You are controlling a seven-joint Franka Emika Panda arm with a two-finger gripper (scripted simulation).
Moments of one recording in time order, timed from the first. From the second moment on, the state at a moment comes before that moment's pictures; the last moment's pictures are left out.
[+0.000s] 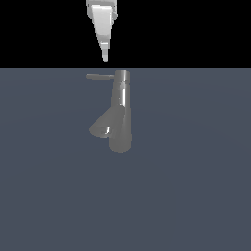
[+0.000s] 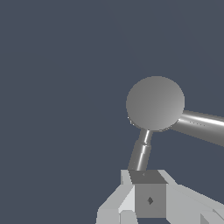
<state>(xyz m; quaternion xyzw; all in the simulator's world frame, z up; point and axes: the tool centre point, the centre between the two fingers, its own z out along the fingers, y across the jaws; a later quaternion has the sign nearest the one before) 0.084 0.069 0.313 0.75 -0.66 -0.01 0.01</state>
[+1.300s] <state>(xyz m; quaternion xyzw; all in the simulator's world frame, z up) 0.104 0.102 0.263 0.70 -0.71 -0.03 0.01</state>
